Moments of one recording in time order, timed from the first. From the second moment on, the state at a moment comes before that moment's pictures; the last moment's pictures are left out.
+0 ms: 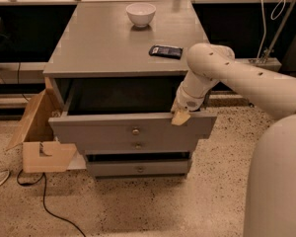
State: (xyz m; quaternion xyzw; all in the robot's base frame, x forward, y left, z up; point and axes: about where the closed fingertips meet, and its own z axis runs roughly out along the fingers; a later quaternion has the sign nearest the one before) arm 0.641 -0.106 0.657 -0.69 0.71 0.09 0.11
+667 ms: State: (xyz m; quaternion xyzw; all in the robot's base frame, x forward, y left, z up) arm 0.638 -0.105 0.653 -0.69 0.71 0.09 0.10
